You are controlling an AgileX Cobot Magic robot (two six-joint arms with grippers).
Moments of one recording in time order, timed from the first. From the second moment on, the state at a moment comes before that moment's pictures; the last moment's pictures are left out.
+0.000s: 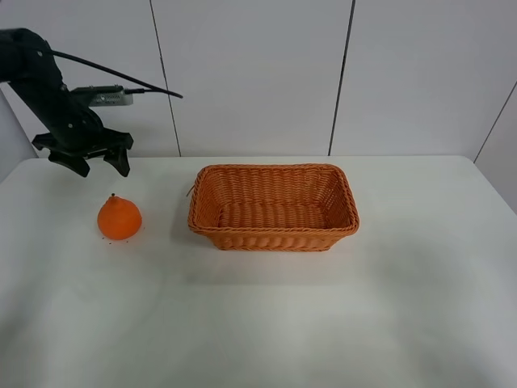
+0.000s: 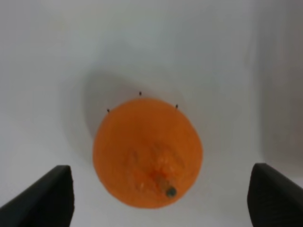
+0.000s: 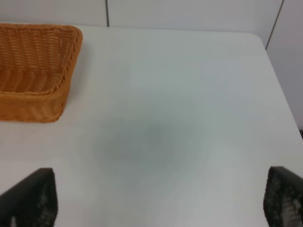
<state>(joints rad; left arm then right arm) -0.02 2.03 -1.62 -0.03 0.91 0.09 0.00 -0.01 -0.50 0.01 1.03 -0.01</state>
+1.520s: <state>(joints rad) -0.02 2.12 -1.85 -0.03 1.09 0.09 0.00 -0.01 -0.50 0.01 1.03 -0.01</state>
